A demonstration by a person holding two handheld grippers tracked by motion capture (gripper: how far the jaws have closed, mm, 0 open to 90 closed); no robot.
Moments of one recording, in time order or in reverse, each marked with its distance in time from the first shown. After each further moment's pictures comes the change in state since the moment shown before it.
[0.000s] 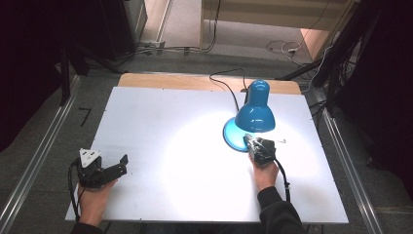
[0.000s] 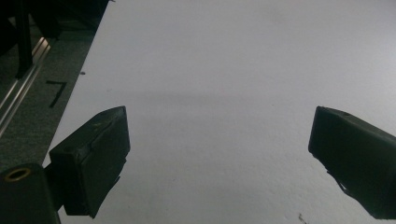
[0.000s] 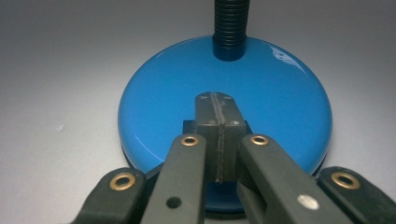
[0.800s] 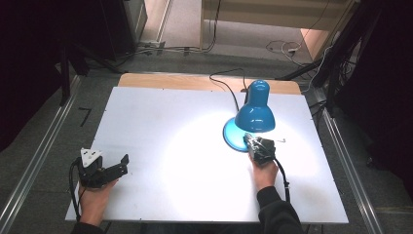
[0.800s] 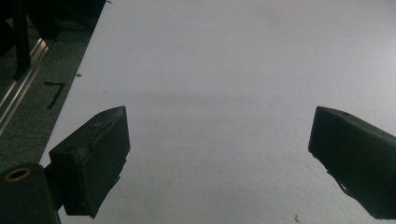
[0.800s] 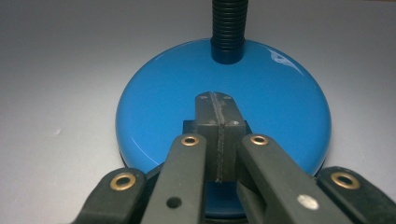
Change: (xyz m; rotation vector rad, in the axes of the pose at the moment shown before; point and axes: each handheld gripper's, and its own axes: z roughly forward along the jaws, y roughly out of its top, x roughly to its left) left arm -0.002 0.001 0.001 -0.001 -0.005 0.004; right arm 0.000 0.001 0.002 -0.004 -0.007 -0.001
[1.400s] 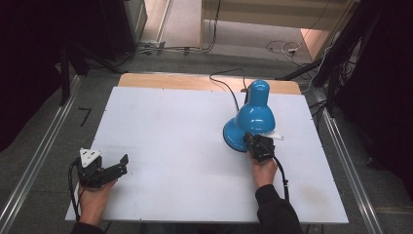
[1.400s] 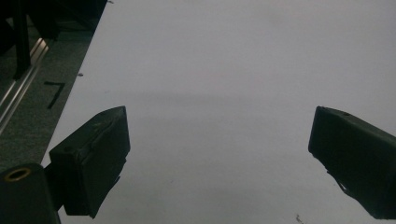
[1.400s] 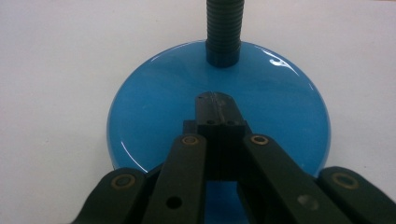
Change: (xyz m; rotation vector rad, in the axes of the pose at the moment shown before) left arm 0.001 0.000 -0.001 -0.003 -0.003 -0.004; right arm 0.000 0.003 0.006 0.008 -0.024 0.007
